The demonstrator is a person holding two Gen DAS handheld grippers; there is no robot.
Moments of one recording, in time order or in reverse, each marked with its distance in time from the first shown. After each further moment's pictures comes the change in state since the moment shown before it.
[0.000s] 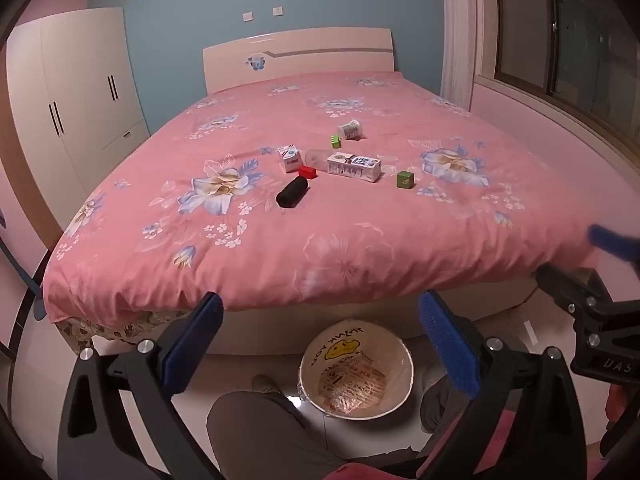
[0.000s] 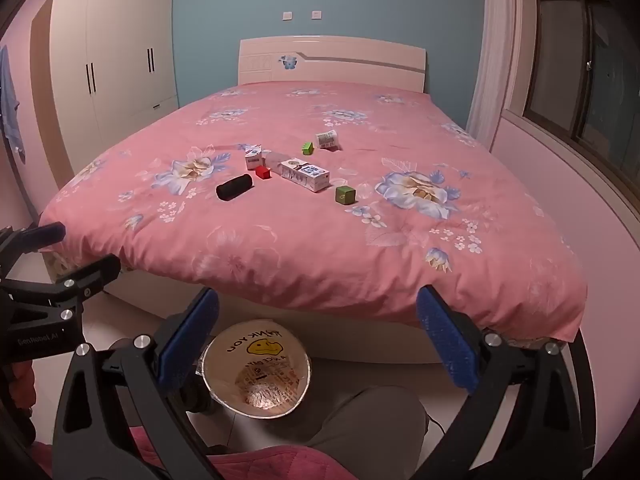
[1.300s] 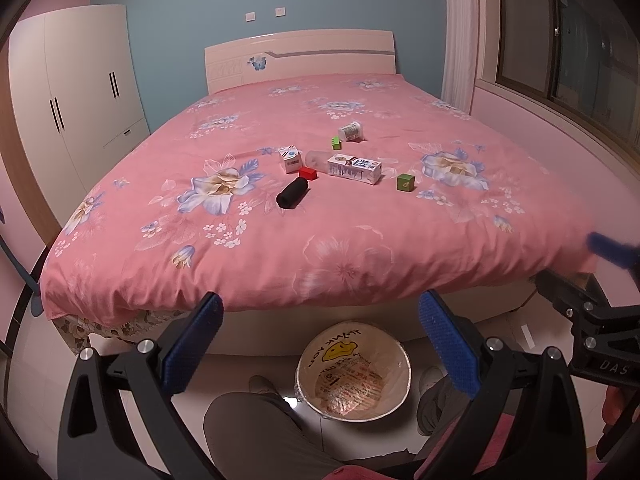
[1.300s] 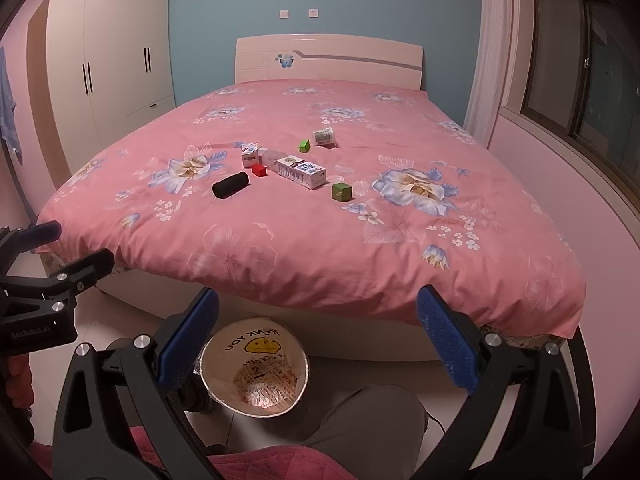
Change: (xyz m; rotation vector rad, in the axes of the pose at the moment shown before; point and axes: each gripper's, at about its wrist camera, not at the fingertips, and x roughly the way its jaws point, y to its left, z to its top) left arm -0.003 0.003 0.009 -0.012 -0.006 -0.014; right arm 0.001 -0.001 0.000 0.006 0.004 -0.002
